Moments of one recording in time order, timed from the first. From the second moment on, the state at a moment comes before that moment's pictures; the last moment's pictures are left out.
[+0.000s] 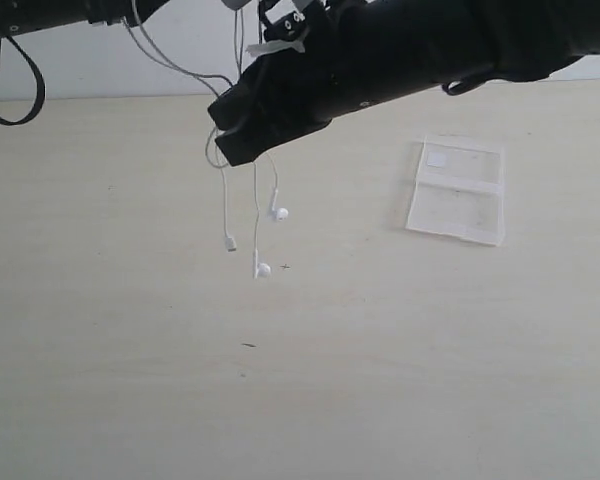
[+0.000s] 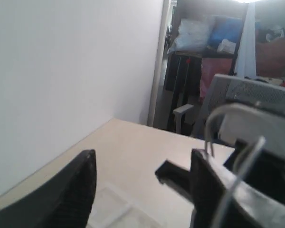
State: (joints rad) left arm -0.05 1.64 -1.05 1.26 -1.12 -1.12; right arm 0.61 1.65 -1.16 1.13 0.48 -1.32
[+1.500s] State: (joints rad) left arm -0.08 1.71 -1.09 1.75 -1.00 -1.42; right arm 0.54 1.50 -1.16 0.86 0.50 -0.86
